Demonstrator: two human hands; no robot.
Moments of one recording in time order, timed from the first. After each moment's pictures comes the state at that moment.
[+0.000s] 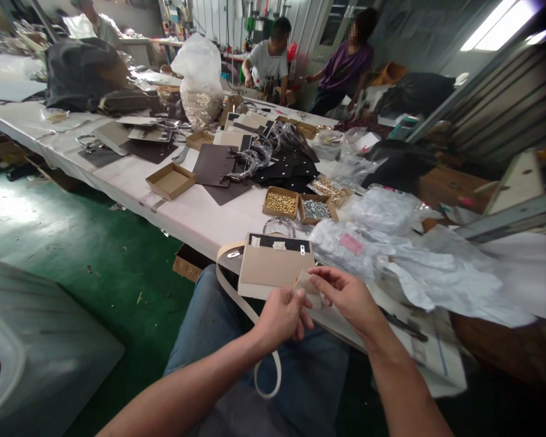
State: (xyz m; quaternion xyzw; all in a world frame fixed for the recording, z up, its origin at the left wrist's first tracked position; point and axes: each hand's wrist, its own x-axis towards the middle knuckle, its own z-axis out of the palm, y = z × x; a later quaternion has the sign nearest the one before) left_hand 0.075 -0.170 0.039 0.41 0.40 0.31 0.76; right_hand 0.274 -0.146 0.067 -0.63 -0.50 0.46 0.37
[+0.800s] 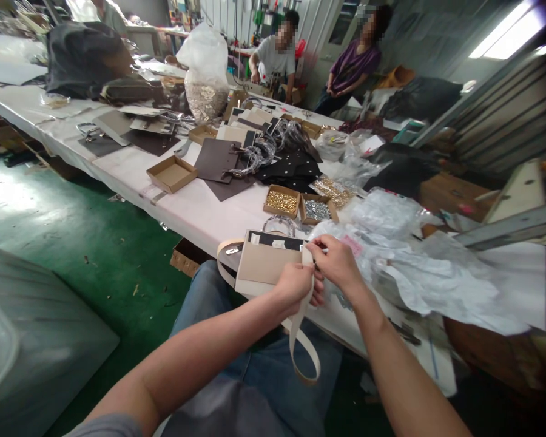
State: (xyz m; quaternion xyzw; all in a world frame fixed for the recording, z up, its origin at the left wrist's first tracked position) left_hand 0.132 -0.108 0.059 0.25 0.42 0.30 0.82; right_hand 0.295 -0.051 0.050 -0.64 -0.70 0.14 0.28
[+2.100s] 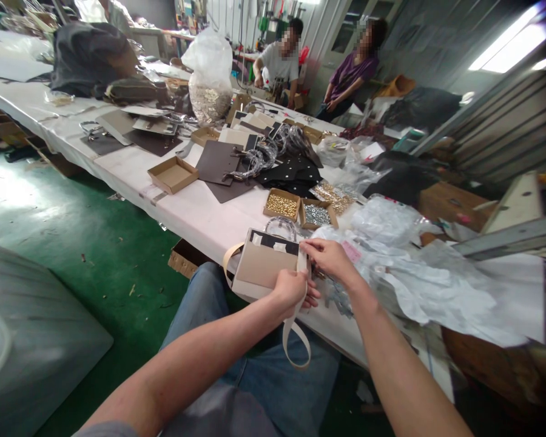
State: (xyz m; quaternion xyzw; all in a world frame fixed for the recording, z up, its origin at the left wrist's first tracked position) left_hand 0.146 -0.101 0.024 0.24 0.49 0.27 0.79; right_hand 0.320 -0.014 0.028 -0.65 -0.66 0.30 0.23
